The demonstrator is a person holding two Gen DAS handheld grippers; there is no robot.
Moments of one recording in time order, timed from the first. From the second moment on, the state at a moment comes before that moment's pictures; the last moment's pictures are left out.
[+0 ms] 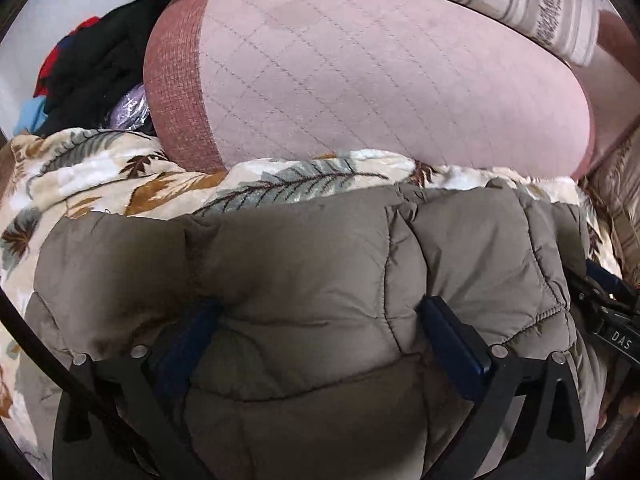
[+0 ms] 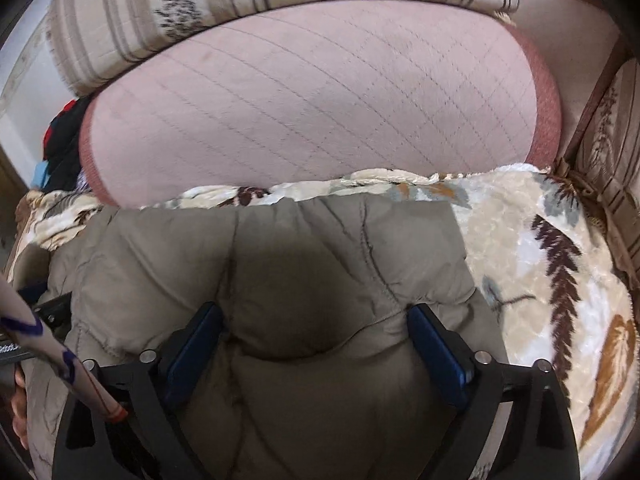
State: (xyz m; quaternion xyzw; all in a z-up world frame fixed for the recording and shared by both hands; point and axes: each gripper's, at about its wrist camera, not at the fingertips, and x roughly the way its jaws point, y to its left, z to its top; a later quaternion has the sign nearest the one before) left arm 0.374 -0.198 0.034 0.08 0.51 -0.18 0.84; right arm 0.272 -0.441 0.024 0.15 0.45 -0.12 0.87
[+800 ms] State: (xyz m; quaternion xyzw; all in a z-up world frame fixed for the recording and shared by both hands) left arm 0.339 -0.022 0.083 -0.01 0.47 -0.12 0.88; right arm 0.146 -0.477 0.069 0.18 0.42 -0.15 0.88
